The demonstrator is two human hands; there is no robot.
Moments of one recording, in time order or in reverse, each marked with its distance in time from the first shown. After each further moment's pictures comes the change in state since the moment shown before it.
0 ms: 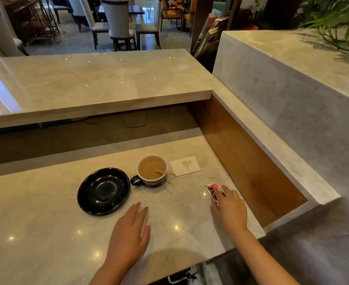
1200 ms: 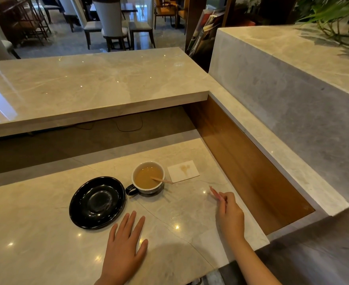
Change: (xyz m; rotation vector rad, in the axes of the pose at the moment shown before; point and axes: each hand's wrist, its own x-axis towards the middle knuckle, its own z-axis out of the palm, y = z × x) left_hand 0.013 -0.027 0.028 0.181 -0.179 -0.042; right_hand 0.005 -0.003 0.022 0.746 0.236 0.276
